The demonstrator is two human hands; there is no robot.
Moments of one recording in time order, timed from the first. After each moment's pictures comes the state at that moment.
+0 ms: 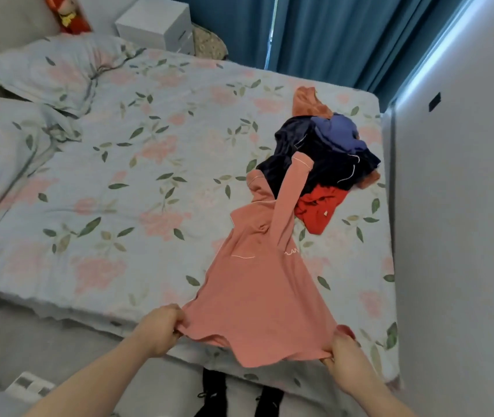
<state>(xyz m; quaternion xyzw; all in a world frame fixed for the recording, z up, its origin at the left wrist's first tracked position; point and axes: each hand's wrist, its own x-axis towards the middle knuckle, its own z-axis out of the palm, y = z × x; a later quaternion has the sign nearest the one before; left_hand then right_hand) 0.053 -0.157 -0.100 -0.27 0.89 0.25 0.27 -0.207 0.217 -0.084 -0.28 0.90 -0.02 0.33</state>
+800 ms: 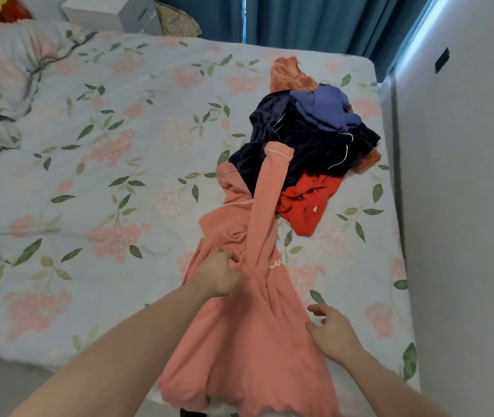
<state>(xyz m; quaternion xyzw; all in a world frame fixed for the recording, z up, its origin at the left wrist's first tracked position) -0.246 -0.121 -0.148 -0.34 0.84 0.37 0.20 -0.332 0.160 -0.153 -0.10 0.88 -0.21 0.42</state>
